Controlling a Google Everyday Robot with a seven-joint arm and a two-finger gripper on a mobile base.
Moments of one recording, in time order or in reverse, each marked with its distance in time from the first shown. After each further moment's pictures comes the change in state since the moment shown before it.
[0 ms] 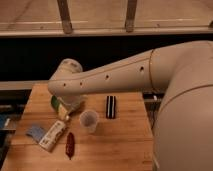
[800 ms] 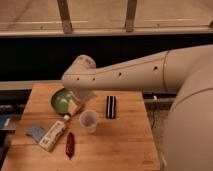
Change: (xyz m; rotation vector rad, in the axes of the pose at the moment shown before) arm 0.011 -0.036 -0.002 -0.007 -0.006 0.098
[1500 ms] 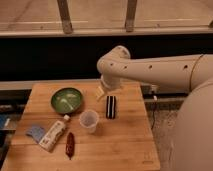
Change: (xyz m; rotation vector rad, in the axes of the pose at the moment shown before) arm 0.048 -0.147 0.007 0.049 0.023 0.239
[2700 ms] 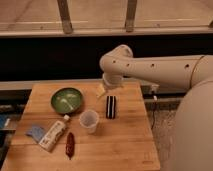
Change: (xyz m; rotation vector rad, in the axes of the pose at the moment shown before) arm -0.008 -0.019 0.005 -0.031 -0.004 0.030
